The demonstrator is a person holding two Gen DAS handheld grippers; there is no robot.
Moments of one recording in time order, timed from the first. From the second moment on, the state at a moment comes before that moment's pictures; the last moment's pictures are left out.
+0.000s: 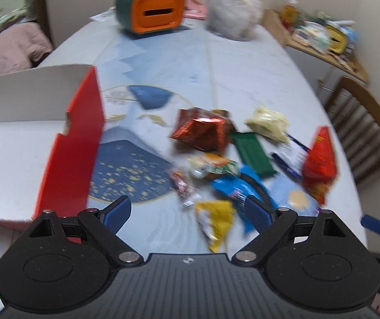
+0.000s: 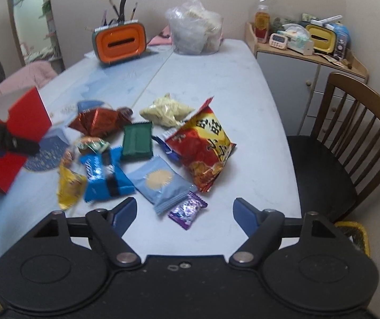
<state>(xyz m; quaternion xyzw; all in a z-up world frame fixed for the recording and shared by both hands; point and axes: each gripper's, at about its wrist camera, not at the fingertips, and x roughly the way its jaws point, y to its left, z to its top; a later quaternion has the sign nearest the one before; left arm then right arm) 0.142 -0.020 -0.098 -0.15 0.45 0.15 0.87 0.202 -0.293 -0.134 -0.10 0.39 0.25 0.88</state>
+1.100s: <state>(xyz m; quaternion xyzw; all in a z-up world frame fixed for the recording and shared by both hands) 0.204 -0.003 -0.169 -0.13 0.49 0.17 0.84 0.232 -0.273 -0.177 -0.16 0.40 0.30 0.85</state>
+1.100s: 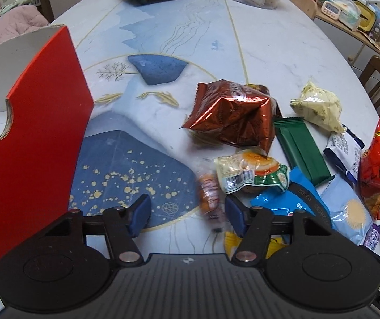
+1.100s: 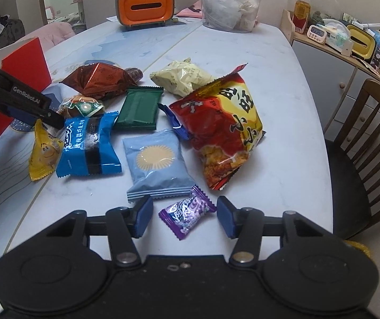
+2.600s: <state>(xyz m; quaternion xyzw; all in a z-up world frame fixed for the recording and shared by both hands) 0.139 -0.006 -0.127 -0.13 0.46 0.10 0.87 0.158 -0.265 -0.118 -0.11 0.38 0.29 0.87</state>
